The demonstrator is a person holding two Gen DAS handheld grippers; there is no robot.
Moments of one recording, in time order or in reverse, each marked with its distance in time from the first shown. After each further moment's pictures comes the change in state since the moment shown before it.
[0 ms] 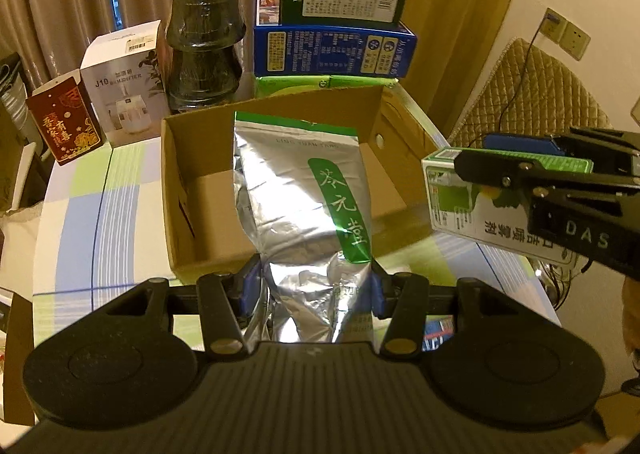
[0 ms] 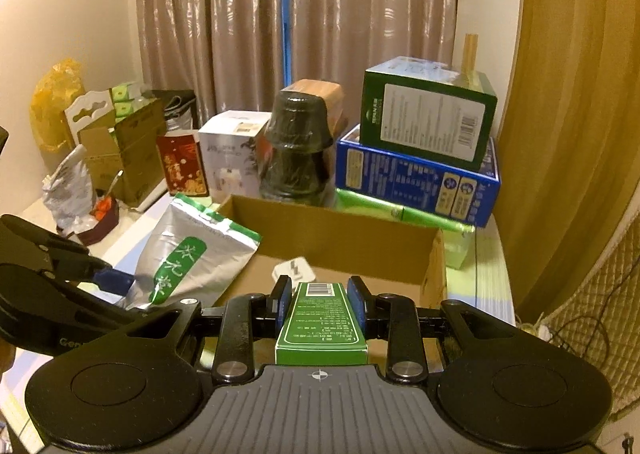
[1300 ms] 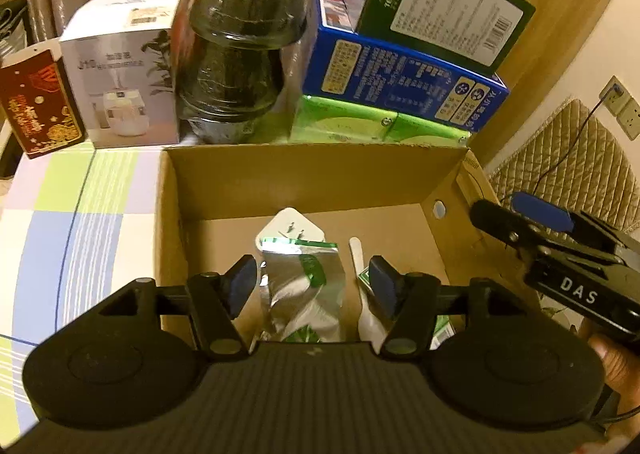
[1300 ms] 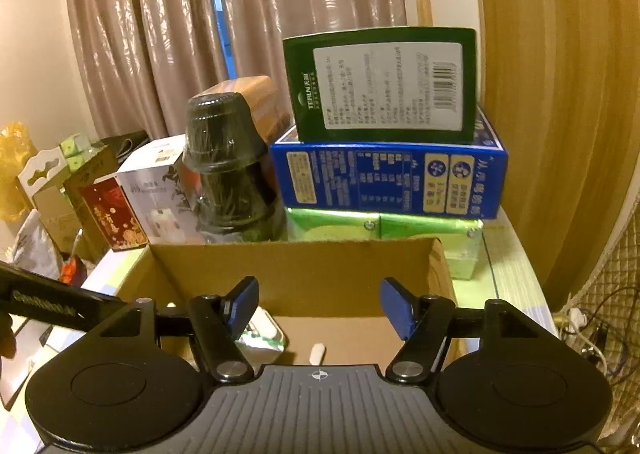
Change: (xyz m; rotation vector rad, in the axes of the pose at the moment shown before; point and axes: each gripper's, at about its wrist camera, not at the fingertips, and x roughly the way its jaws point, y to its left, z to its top) left arm 0.110 0.073 0.077 -0.187 0.017 -0.030; right arm 0.111 -0.071 -0.003 0.228 -0.056 -0.020
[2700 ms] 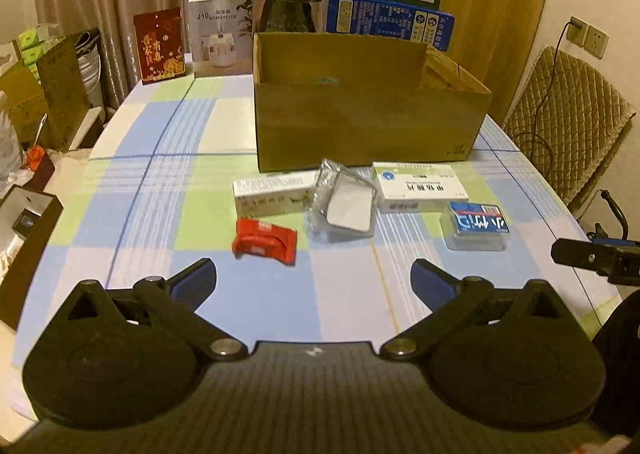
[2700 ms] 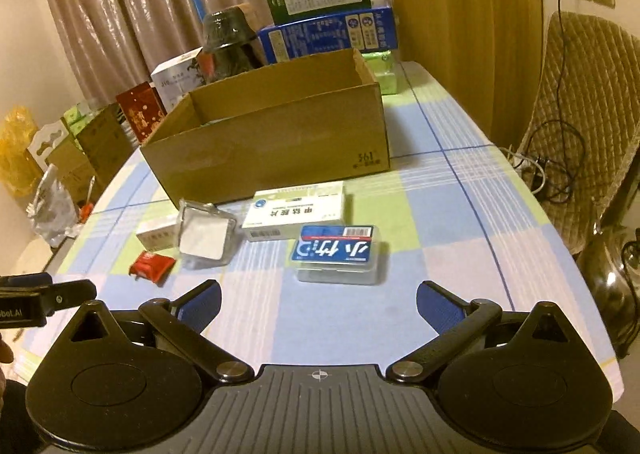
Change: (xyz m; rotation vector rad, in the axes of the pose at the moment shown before) left arm -0.152 -0.023 -0.312 0.068 -0.178 0.160; right arm -0.222 0.032 -0.232 0.121 0.118 -0.075
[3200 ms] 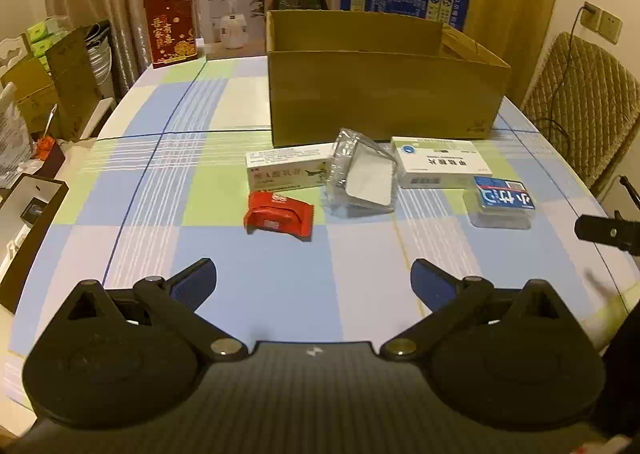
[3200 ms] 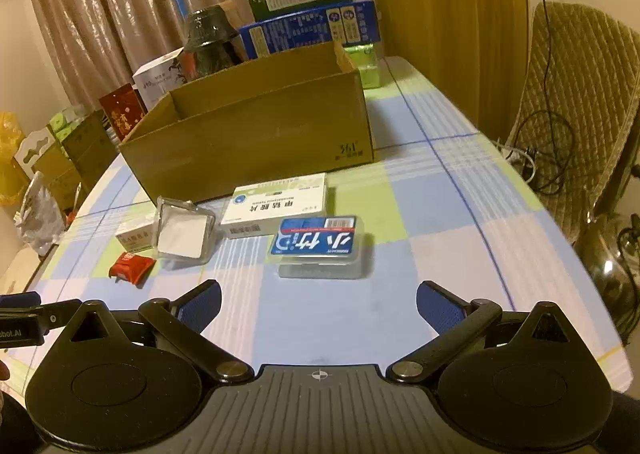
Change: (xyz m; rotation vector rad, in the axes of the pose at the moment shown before) left arm 0.019 0.005 -0.020 0.002 0.018 0.052; right arm 0.019 -0.012 -0.009 0.056 0.004 -0.014
